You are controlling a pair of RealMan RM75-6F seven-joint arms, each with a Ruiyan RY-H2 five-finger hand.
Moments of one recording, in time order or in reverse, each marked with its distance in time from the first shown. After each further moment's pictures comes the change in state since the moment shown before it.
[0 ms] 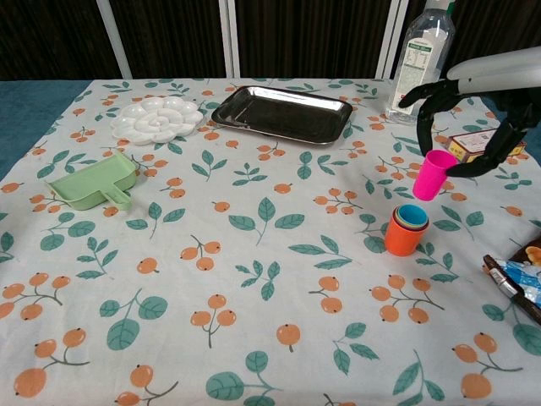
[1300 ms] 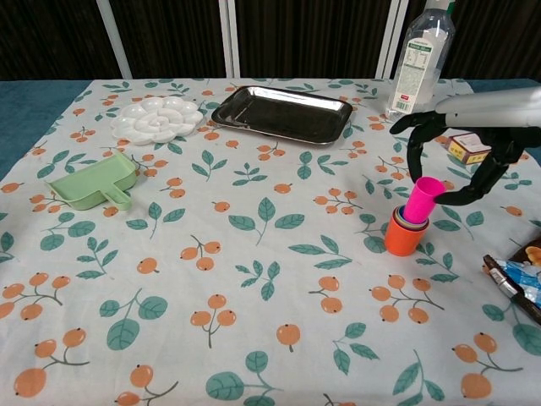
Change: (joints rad) left arm 0.000 0.001 0.002 0.003 0.002 0.000 0.003; right arm -0.030 -0.109 -0.020 0.091 -0.058 0.011 0.027
